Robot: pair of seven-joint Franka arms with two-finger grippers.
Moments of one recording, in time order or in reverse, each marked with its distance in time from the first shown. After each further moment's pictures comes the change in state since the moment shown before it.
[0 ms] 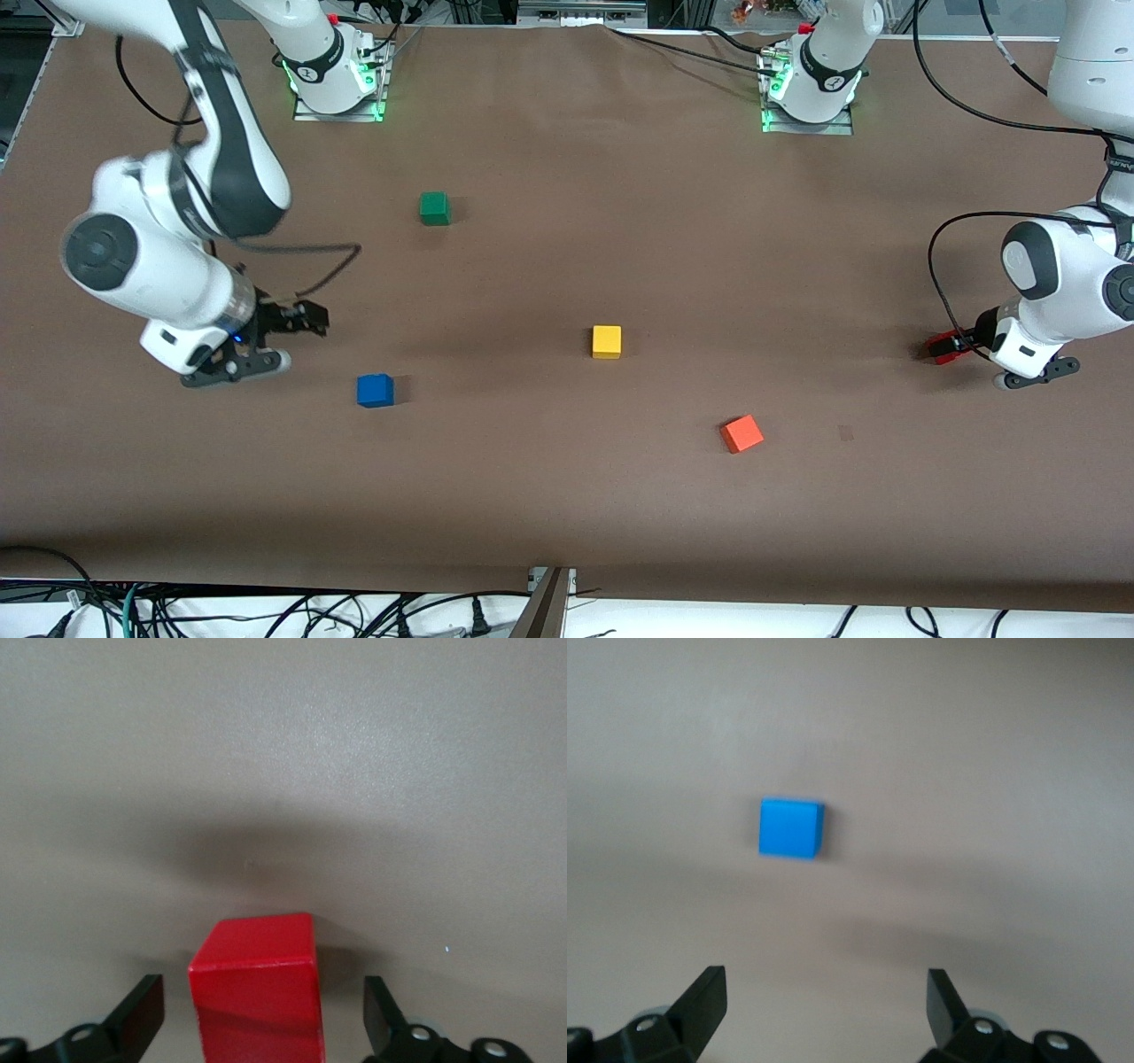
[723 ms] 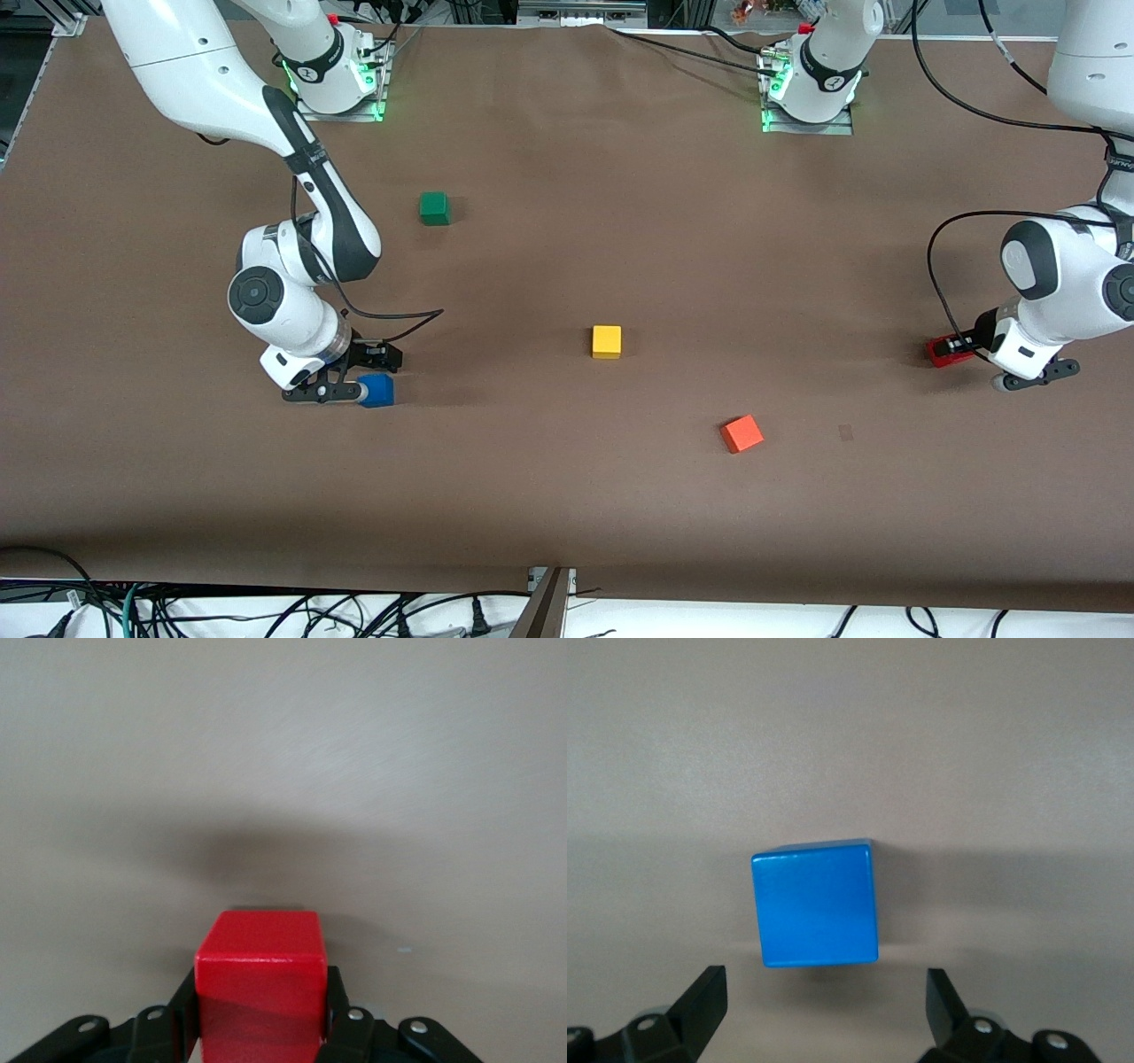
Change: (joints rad) left arm -0.025 -0.025 -0.024 0.043 0.000 -0.048 0.001; right arm 0.067 0.187 0.010 -0.099 0.003 0.348 0.247
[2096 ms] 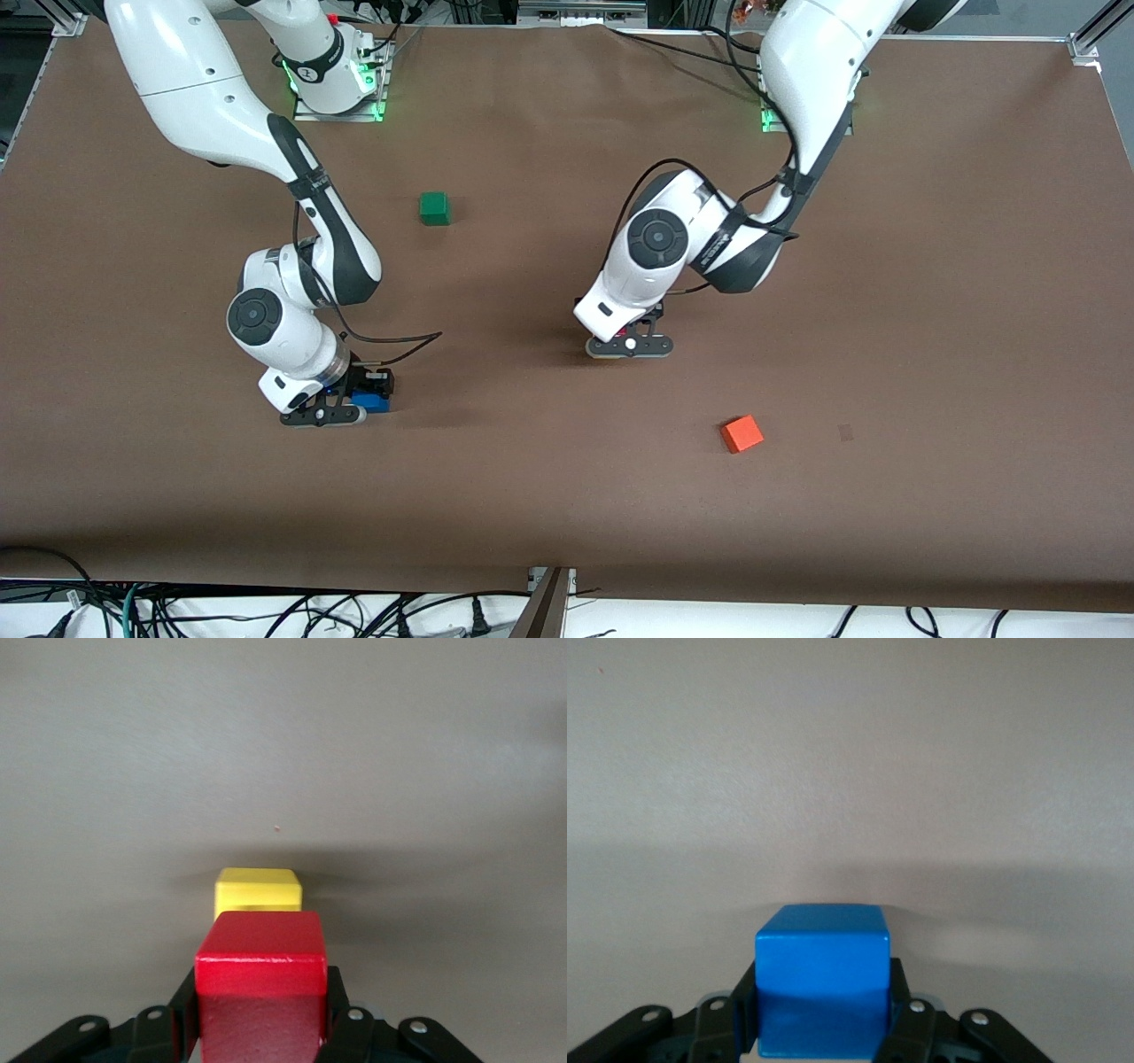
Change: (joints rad) left arm -0.739 0.195 -0.224 0.423 -0.003 -0.160 -0.693; right arm -0.006 0.100 -0.005 0.143 -0.001 0.011 -0.037
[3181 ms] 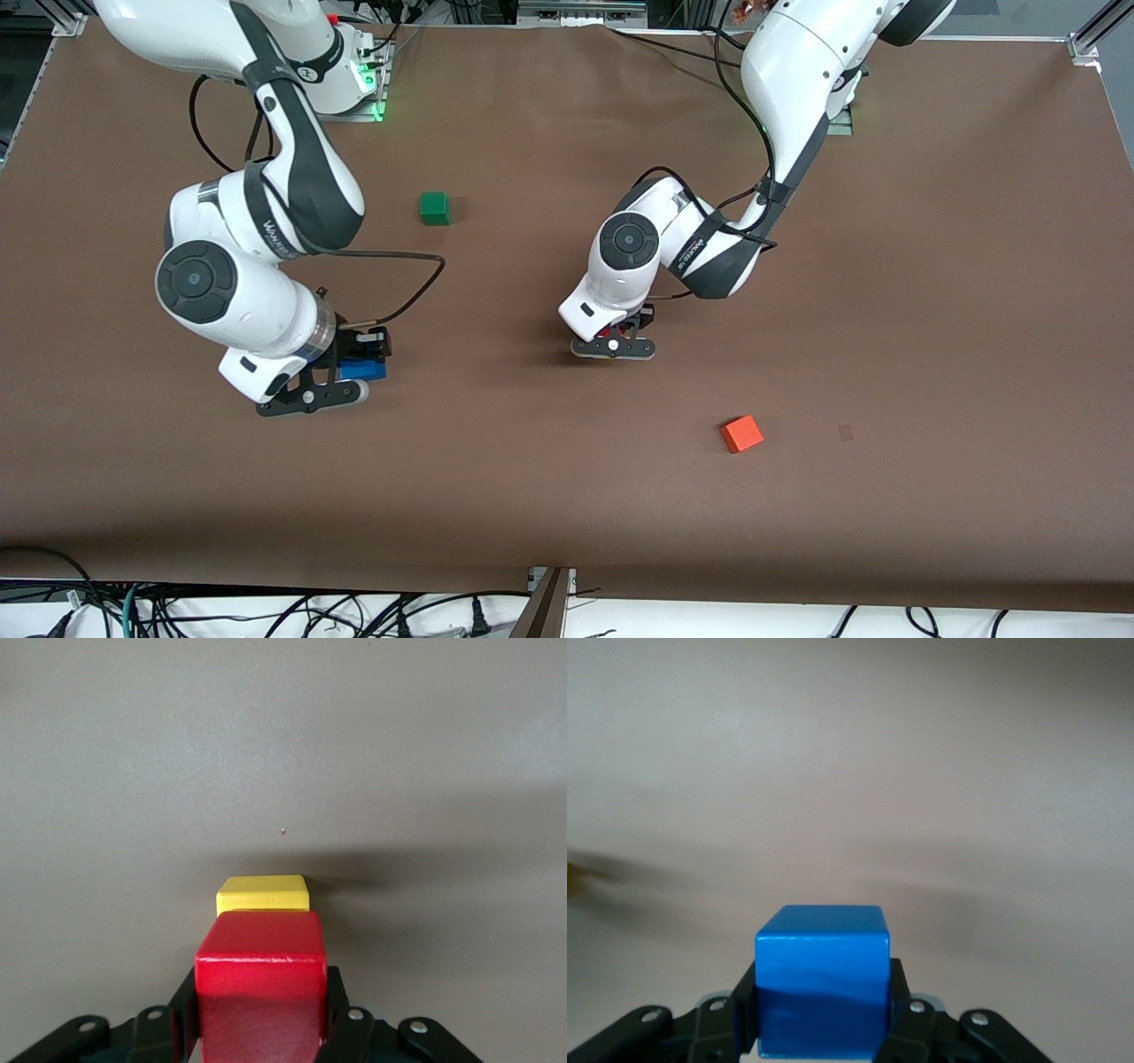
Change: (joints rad) left arm -0.026 0.033 0.012 0.027 0.090 -0.027 0.000; right arm 0.097 -0.126 0.011 0.391 -0.001 -0.666 -0.011
